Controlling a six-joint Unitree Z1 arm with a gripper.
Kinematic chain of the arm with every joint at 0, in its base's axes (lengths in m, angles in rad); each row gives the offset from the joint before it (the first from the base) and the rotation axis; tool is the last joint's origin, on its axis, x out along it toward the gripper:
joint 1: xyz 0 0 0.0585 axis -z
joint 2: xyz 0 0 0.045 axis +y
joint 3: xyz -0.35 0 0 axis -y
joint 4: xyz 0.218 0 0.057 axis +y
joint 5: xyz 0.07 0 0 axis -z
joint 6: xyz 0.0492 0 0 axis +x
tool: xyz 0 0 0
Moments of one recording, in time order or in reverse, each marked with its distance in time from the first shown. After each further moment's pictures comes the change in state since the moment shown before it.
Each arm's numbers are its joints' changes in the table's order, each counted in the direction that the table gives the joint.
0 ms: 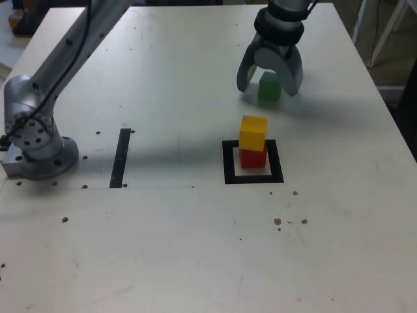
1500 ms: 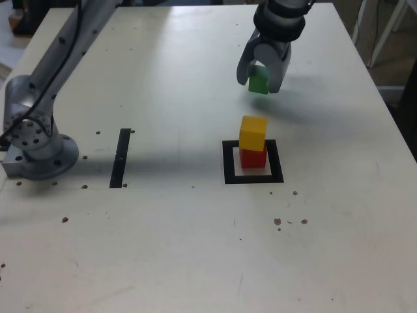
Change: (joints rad) arm 0.052 -0.085 -0.072 -0.044 -0.078 -0.066
